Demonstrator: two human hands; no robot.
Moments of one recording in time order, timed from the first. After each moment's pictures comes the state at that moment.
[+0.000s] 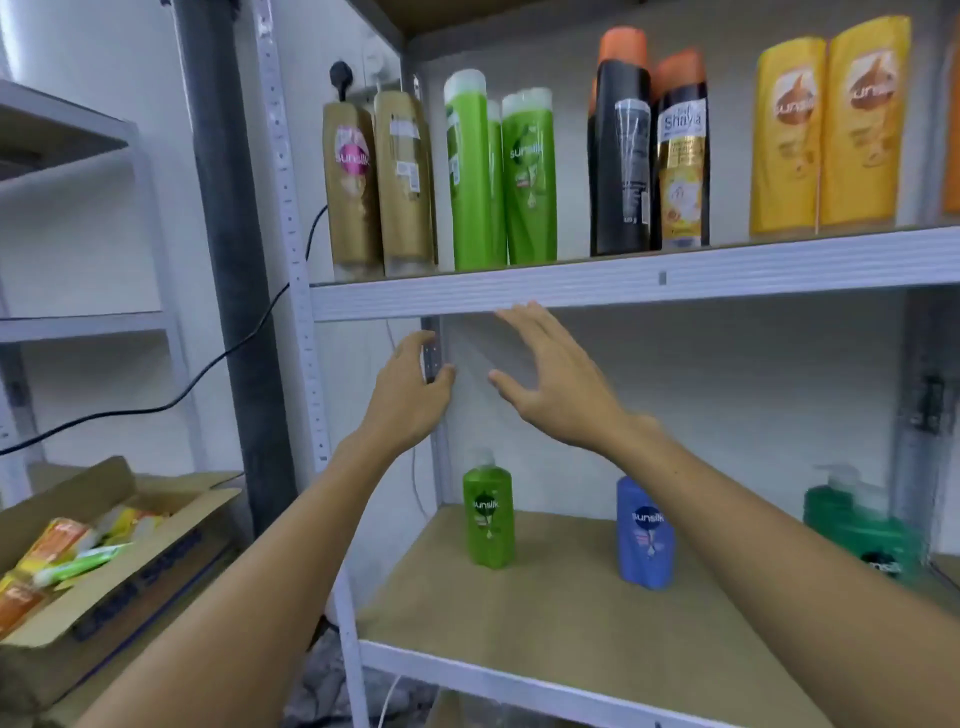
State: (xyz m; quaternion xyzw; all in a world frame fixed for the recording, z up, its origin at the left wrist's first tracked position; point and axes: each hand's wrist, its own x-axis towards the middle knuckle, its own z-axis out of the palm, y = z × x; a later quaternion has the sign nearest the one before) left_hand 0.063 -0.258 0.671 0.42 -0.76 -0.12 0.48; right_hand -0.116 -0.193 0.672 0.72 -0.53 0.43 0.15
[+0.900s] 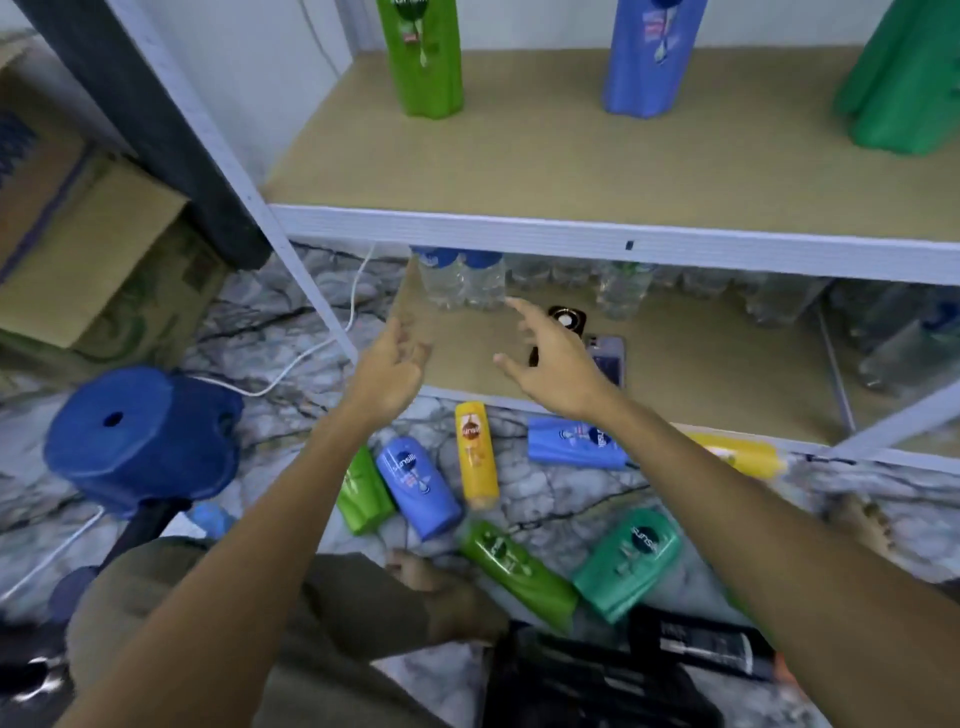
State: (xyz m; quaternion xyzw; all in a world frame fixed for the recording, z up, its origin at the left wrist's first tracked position) left_hand 0.098 -0.192 0.227 0.56 -0.71 -0.38 0.20; right_hand -0.103 -0.109 0.222 0.58 -0.69 0.31 -0.30
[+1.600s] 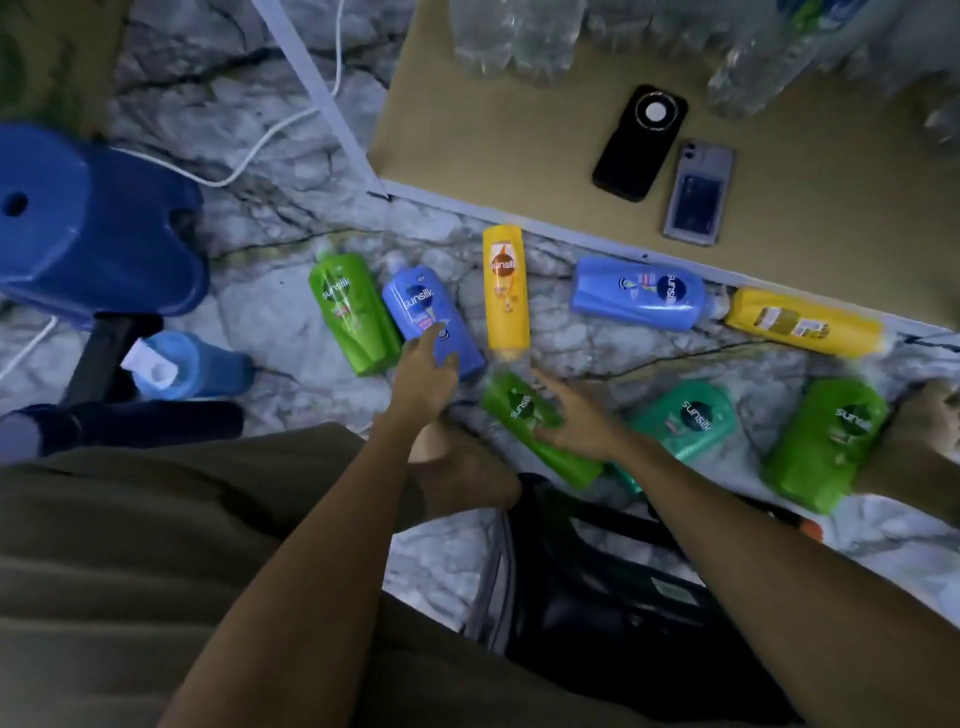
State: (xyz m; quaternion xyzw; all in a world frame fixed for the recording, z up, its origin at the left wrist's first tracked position) left_hand 0.160 -0.117 -0.012 0.68 -0.58 -0.45 0.04; right_hand -0.047 -0.010 -0.029 0.51 -0.67 0.07 -0.54
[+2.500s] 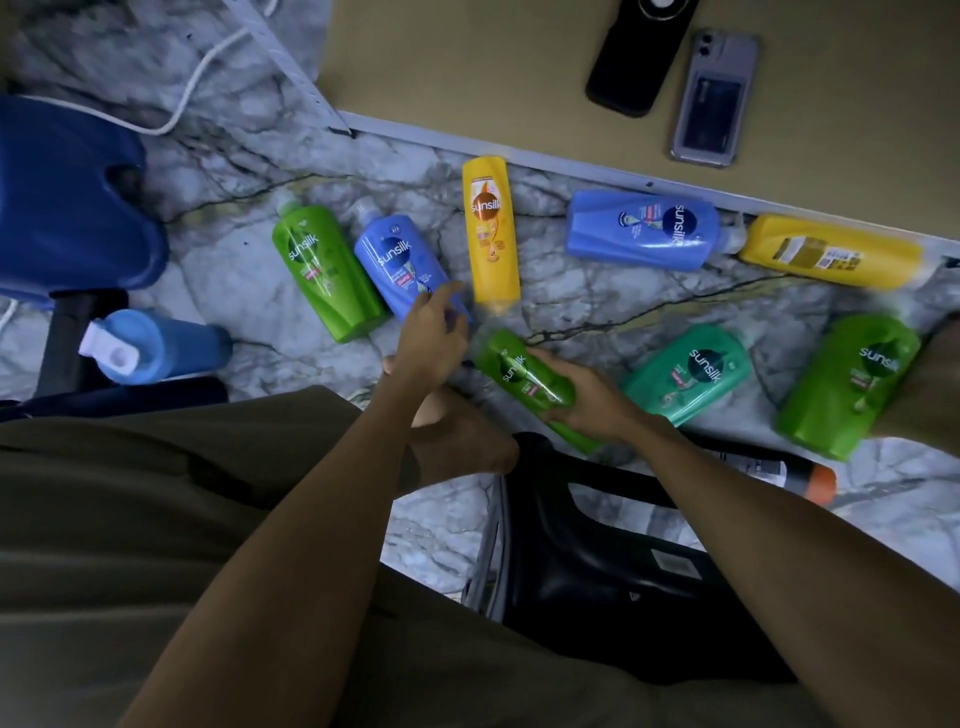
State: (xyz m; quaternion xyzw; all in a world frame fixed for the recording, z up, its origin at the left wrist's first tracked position) left_hand 0.138 -0.119 -0.036 0.60 -0.68 -0.42 0.02; right_hand -0.063 0.023 -0.071 0.48 -0.65 0.11 -0.57
